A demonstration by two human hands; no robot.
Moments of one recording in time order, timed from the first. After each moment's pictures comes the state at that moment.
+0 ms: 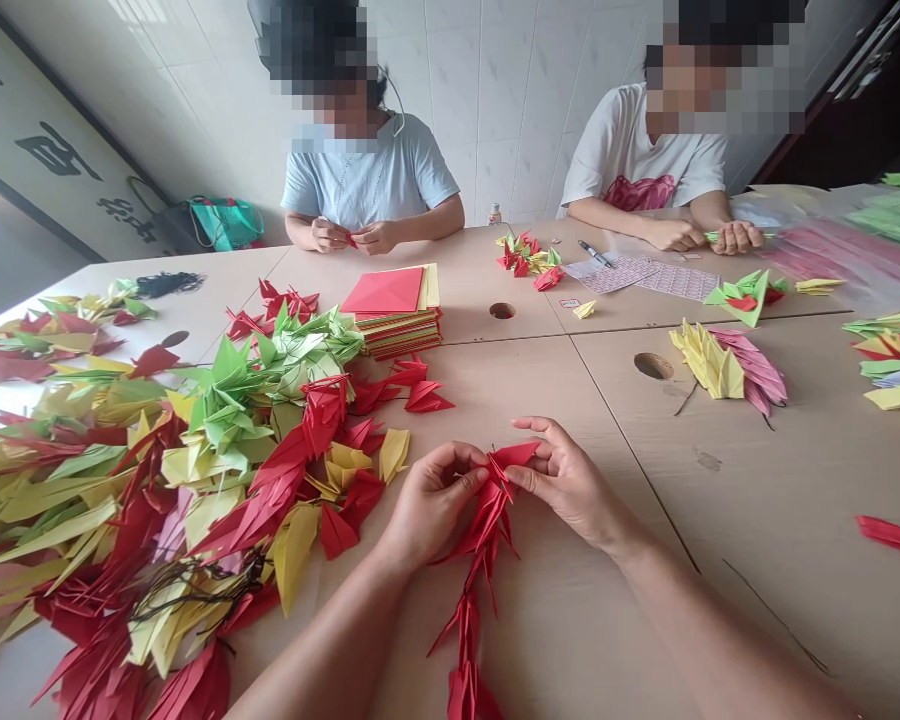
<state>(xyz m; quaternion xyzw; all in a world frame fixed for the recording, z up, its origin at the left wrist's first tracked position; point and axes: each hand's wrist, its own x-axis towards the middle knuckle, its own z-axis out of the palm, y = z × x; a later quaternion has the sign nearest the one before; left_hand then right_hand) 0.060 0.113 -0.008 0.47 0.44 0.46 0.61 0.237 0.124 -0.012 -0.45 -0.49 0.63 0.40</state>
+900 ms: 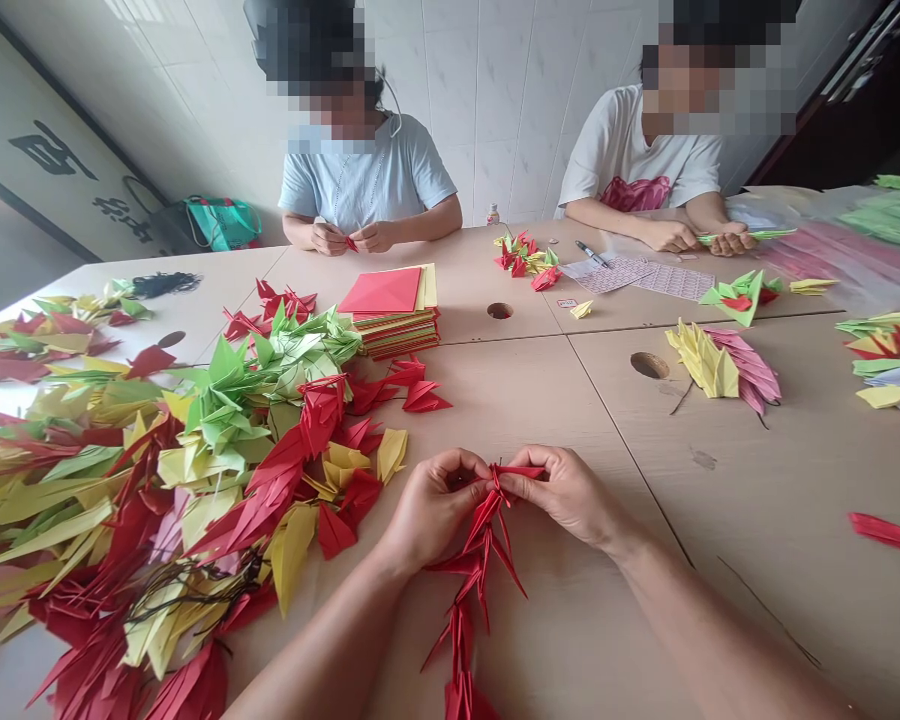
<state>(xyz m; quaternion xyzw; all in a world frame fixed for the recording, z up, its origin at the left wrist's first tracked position) 0.064 0.111 -0.005 0.45 0.45 0.43 0.64 0.236 0.125 -0.005 -0.44 -0.54 0.64 0.33</state>
